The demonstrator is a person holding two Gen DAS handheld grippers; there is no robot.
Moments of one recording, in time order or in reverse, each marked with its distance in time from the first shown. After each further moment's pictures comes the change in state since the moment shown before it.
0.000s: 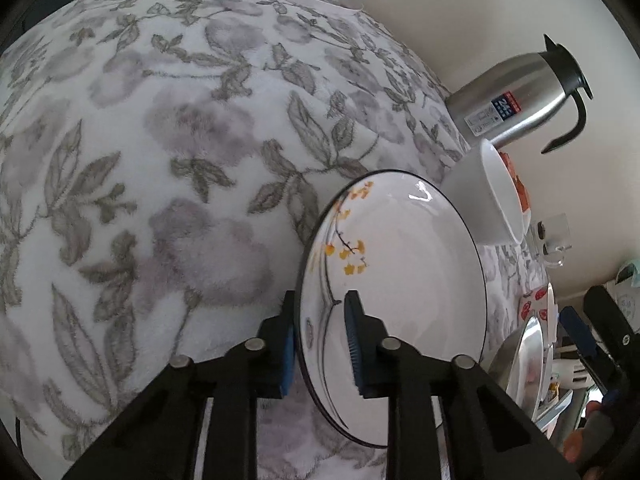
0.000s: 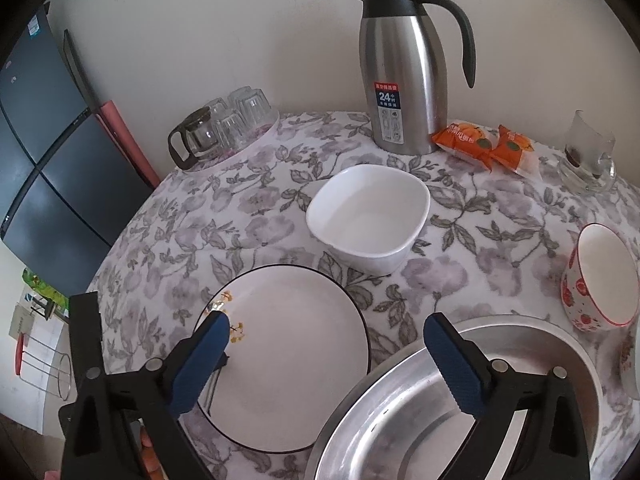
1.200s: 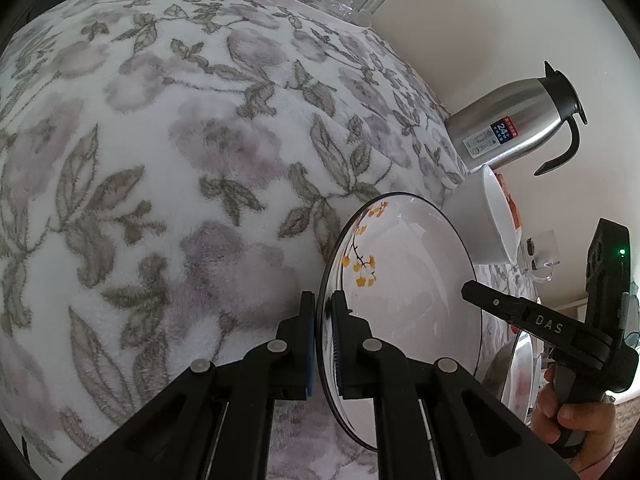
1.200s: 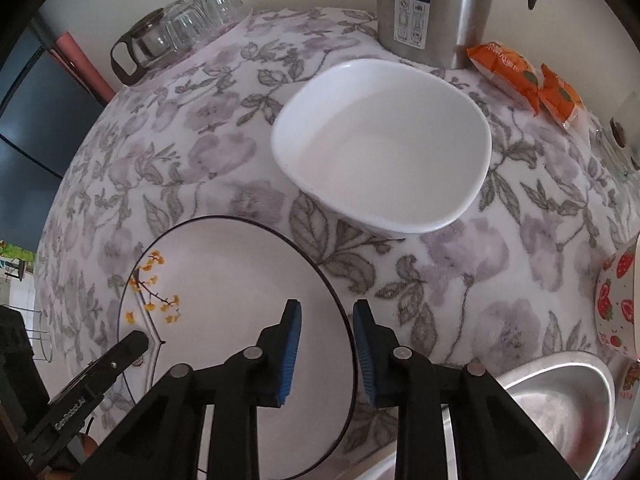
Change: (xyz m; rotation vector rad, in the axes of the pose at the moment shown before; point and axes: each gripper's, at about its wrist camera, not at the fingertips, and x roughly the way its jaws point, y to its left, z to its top) left arm -0.009 0.022 0.007 -0.022 -0.040 -0.056; right arm 0.106 0.006 0.014 -0.037 0.366 -0.115
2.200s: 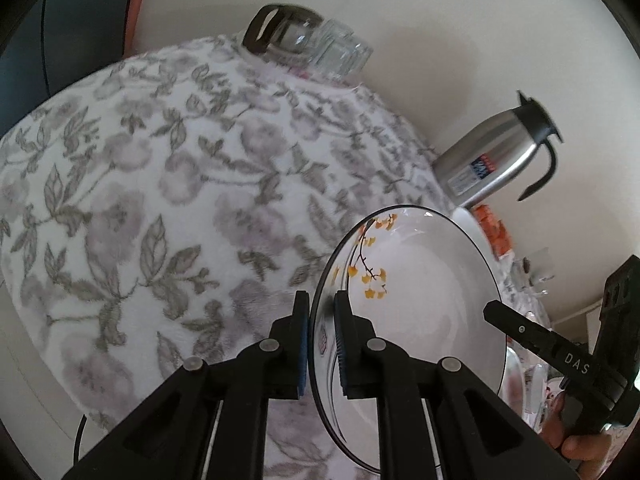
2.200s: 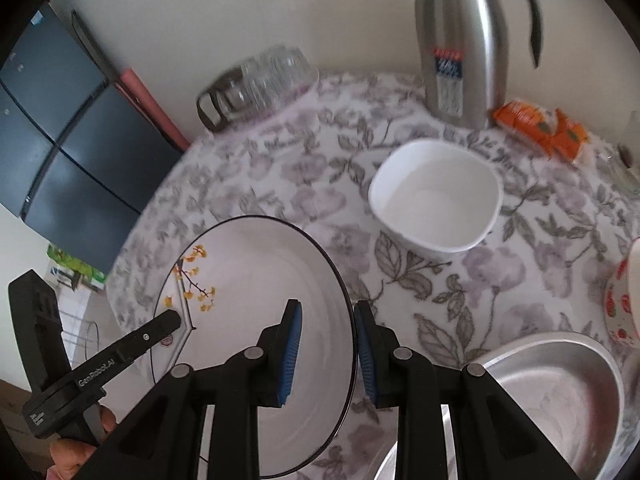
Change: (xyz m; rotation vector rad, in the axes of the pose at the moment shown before) left arm -0.081 -0.028 0.013 0.069 -0.141 0.072; right arm -0.093 0.015 -0.028 -0.017 -0.222 0.224
